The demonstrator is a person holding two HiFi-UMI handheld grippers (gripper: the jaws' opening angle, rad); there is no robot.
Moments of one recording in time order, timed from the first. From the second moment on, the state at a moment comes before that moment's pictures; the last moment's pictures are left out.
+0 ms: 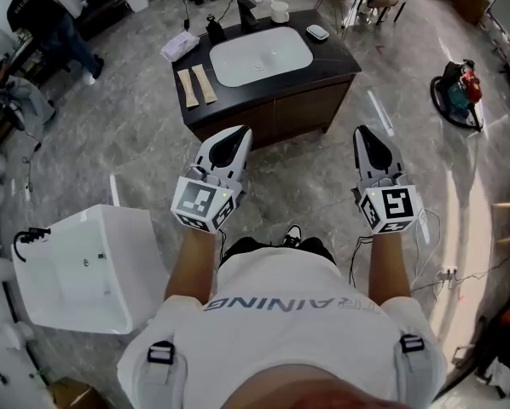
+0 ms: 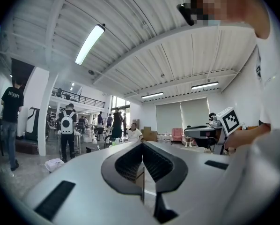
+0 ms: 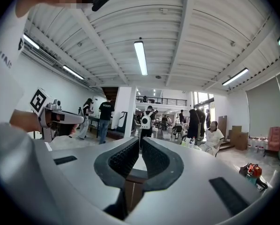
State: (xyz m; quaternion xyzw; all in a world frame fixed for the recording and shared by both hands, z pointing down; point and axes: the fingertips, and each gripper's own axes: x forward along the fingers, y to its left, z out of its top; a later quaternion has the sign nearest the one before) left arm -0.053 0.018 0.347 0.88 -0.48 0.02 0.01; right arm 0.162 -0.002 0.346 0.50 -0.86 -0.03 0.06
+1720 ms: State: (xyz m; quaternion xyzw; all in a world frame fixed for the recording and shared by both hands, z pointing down) left arm -0.139 -0.340 0.384 0.89 -0.46 0.01 0.05; right arm 0.082 -0.358 0.370 0.51 -0.85 -0.01 0.12
